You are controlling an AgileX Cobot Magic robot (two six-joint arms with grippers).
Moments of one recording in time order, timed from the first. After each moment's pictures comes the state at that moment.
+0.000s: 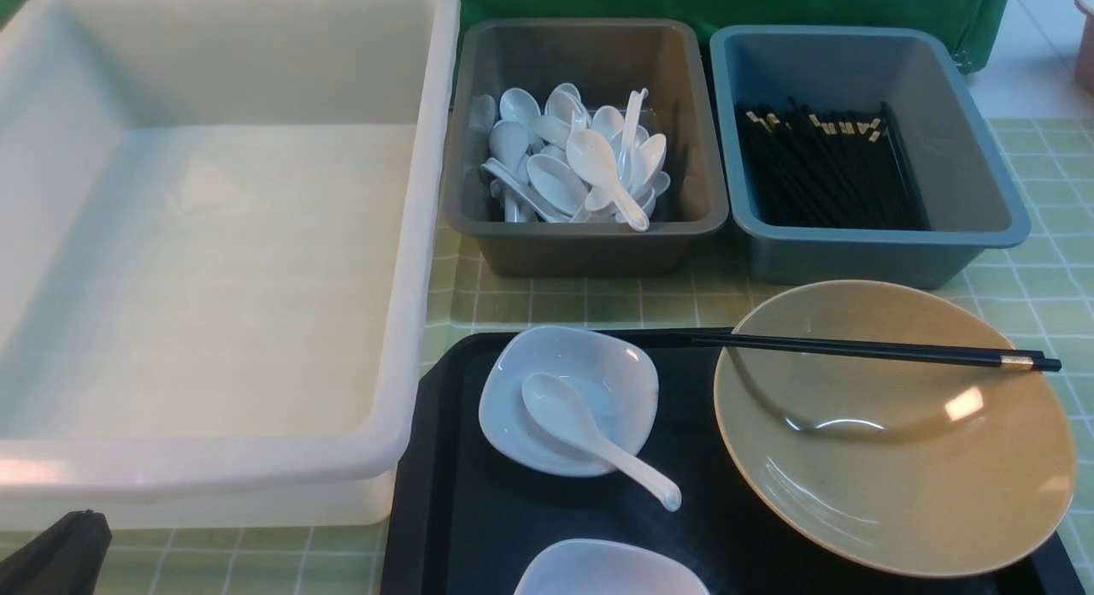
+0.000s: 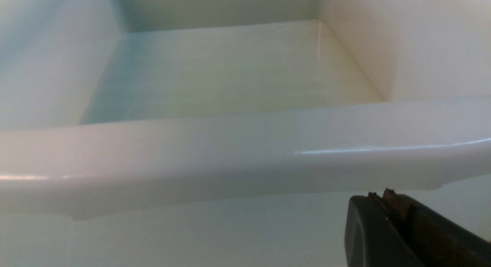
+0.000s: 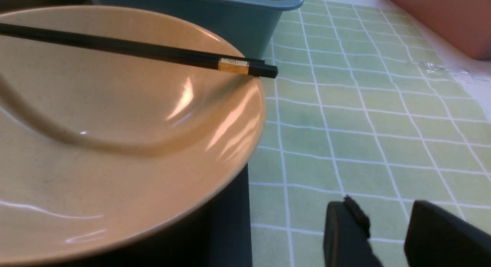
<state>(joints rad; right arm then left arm) -0.05 -0.01 0.01 -0.20 0.27 0.11 -0.03 -0.01 0.03 -0.12 0.31 0.21</state>
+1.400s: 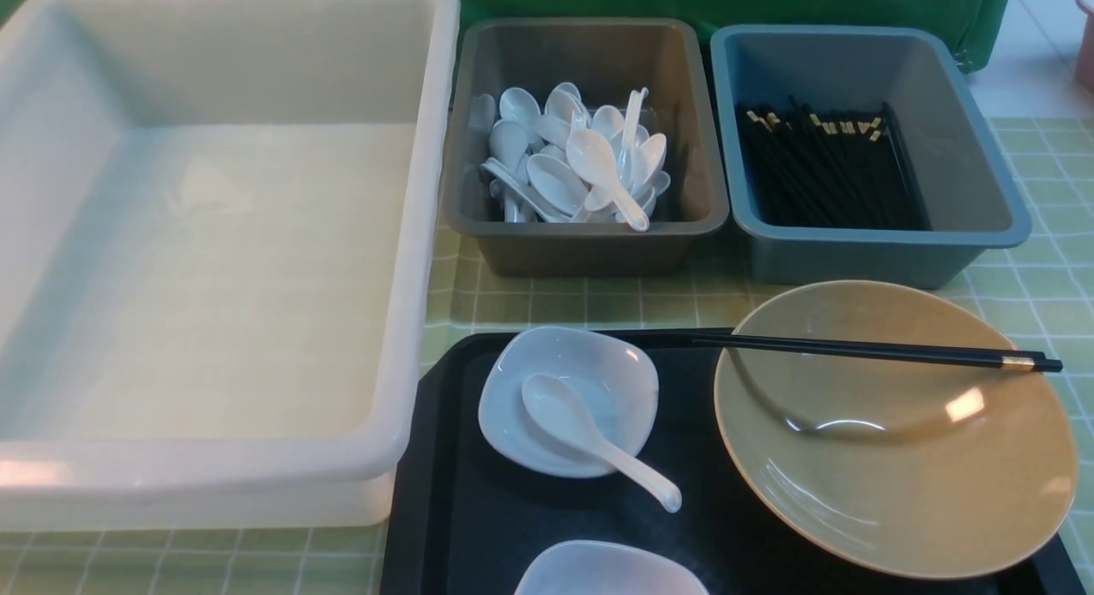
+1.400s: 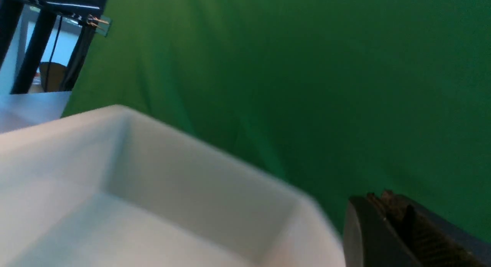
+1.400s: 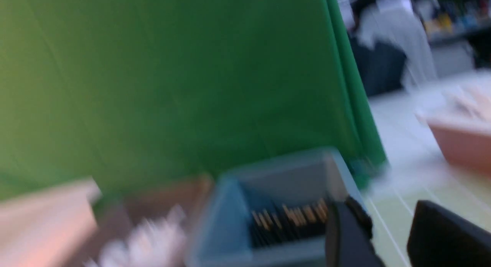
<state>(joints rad) -0.05 -0.01 0.03 -0.19 -0.39 0.53 -0.03 -0.01 0.03 -0.41 -0.33 -0.13</state>
